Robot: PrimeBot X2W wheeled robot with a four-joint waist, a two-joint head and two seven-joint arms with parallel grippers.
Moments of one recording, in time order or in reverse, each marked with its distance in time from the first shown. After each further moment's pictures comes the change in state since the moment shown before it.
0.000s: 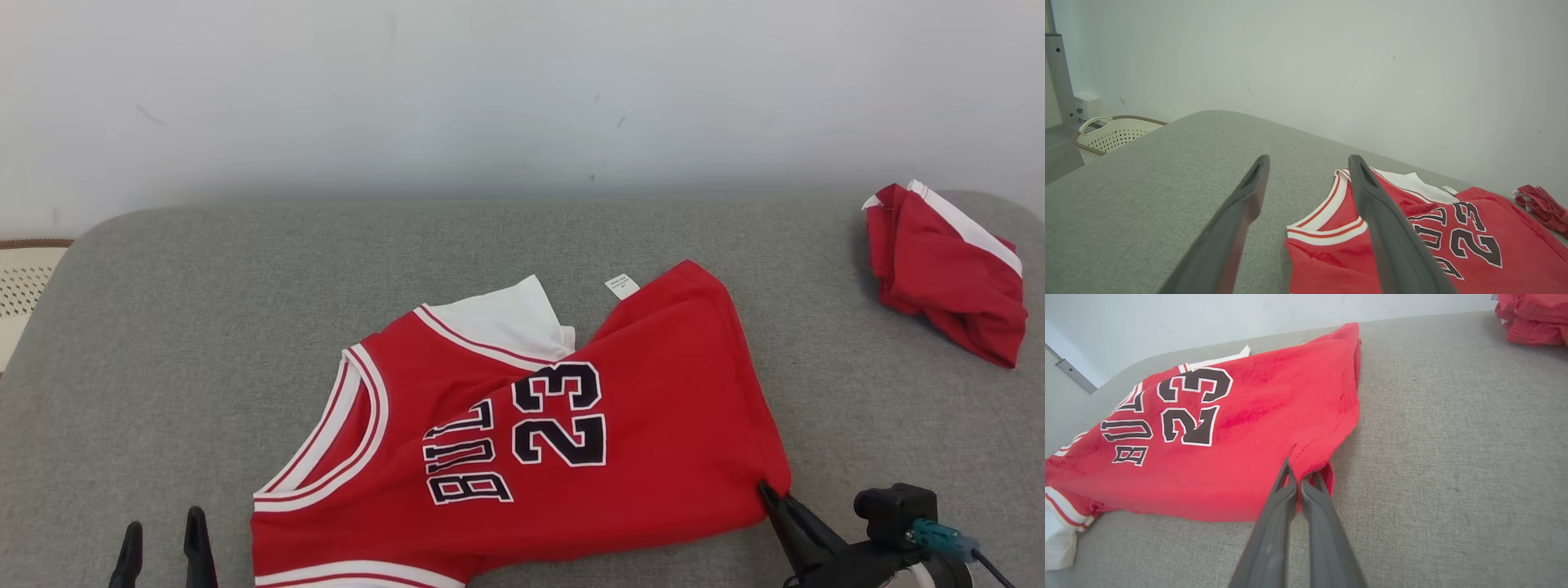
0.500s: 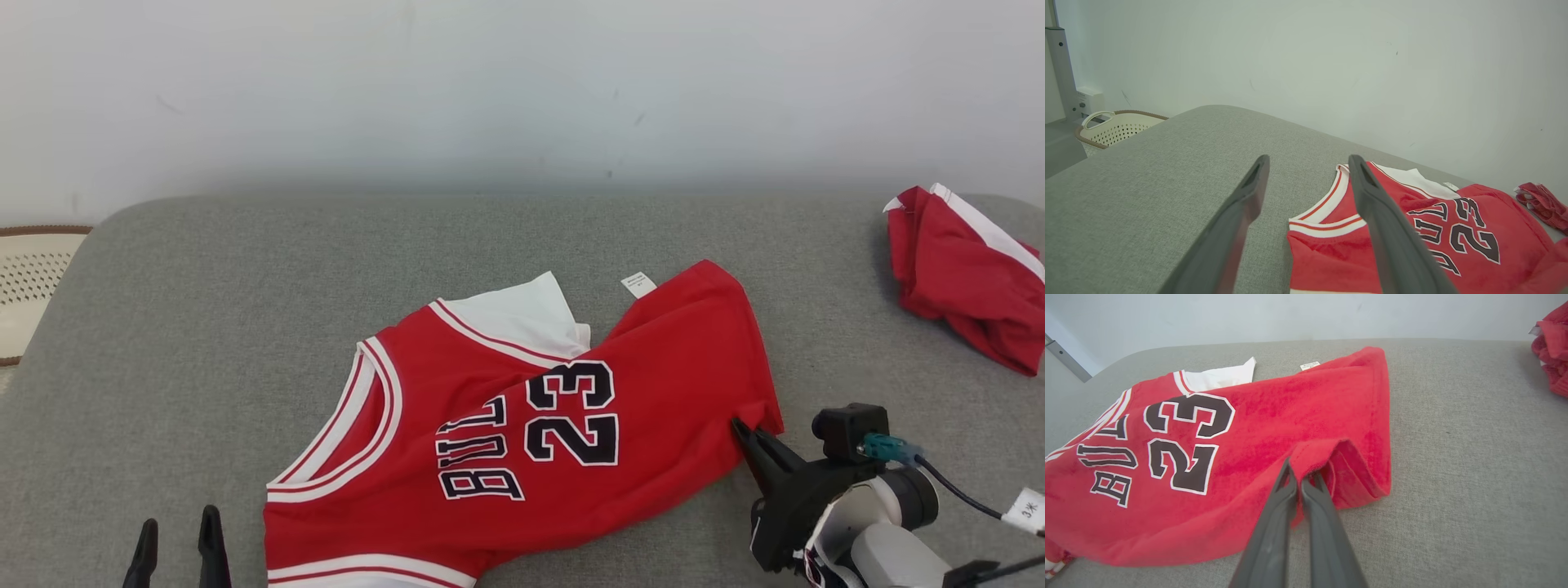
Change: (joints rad) left arm -0.006 0.000 -0.023 0.013 0.000 -0.001 0.000; right arm -0.228 0.058 0.036 0.201 -0.044 0.000 0.043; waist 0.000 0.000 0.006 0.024
